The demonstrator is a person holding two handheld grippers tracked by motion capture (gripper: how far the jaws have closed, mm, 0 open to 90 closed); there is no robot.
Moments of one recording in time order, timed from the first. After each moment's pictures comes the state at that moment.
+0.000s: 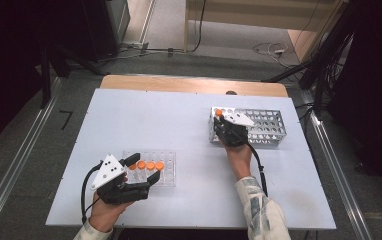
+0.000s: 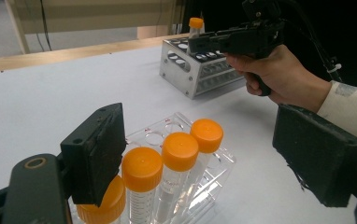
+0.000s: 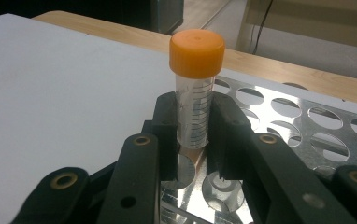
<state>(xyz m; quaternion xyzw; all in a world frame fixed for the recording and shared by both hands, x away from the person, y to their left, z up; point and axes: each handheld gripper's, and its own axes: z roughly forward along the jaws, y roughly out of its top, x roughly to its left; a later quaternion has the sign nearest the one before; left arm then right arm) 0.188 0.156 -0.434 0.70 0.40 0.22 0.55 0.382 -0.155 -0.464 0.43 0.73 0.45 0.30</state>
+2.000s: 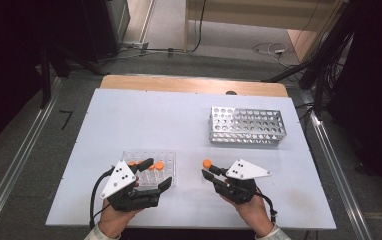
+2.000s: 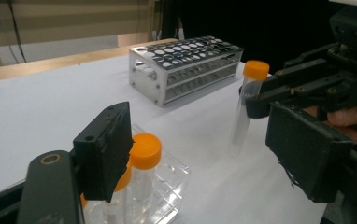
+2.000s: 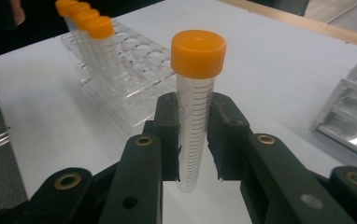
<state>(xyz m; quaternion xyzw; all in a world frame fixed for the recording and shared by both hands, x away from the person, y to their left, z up) 0.177 0.129 -0.431 0.71 0.36 0.20 0.57 0.231 -0.168 -0.443 0.27 0.81 0.49 0.15</state>
